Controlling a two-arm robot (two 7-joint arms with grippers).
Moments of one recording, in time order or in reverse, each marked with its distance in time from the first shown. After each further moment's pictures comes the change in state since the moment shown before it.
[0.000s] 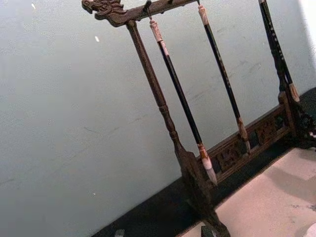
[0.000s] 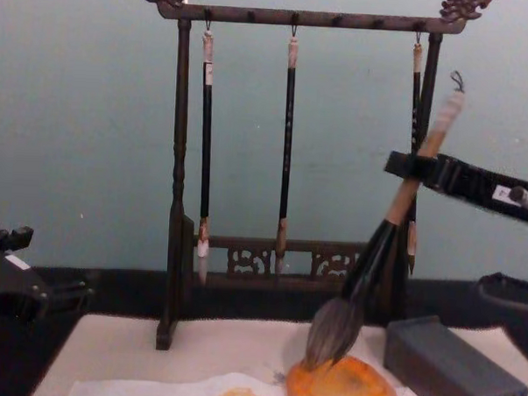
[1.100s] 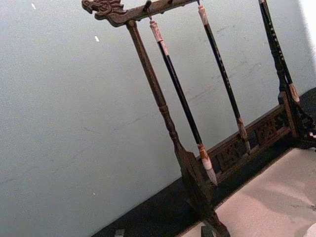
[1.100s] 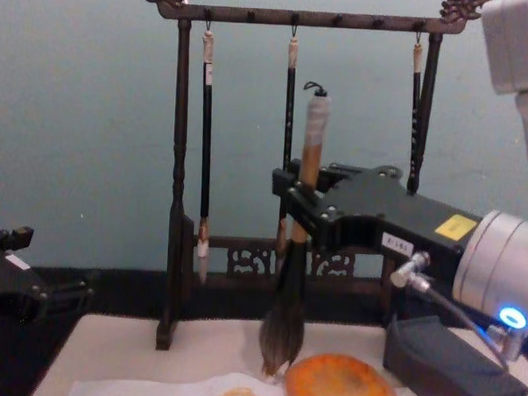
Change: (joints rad) left arm 0.000 0.000 0.000 0.000 0.000 0.000 0.000; right arm 0.011 -0.056 -0.168 0.024 -0.541 -0.352 0.014
